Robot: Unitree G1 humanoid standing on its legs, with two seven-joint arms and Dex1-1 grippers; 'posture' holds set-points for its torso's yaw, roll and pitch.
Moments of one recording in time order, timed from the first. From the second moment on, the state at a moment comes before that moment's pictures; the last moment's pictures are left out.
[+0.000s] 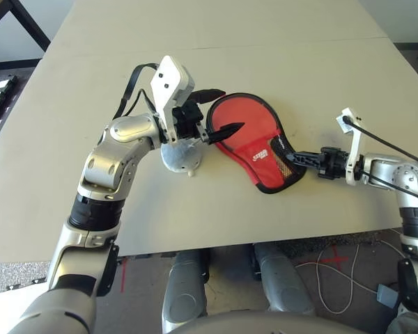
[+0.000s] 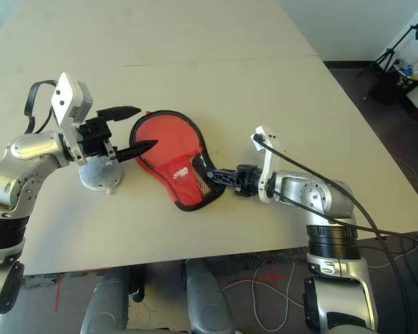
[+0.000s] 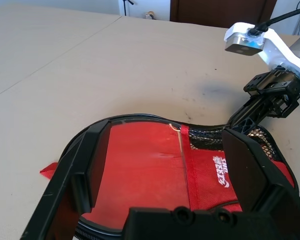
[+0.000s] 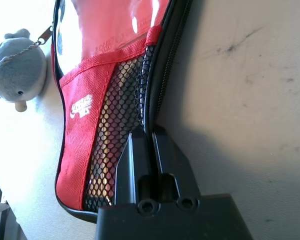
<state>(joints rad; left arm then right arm) -0.62 0.52 -0.06 -0.20 -0.36 0.50 -0.83 -0.49 -0.58 -0.13 0.05 0.66 1.15 0.74</state>
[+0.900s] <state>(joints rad) -0.62 0.52 -0.08 -0.19 -0.36 0.49 -0.83 -0.28 -0.75 -0.30 -0.07 0.81 1.28 0.76</state>
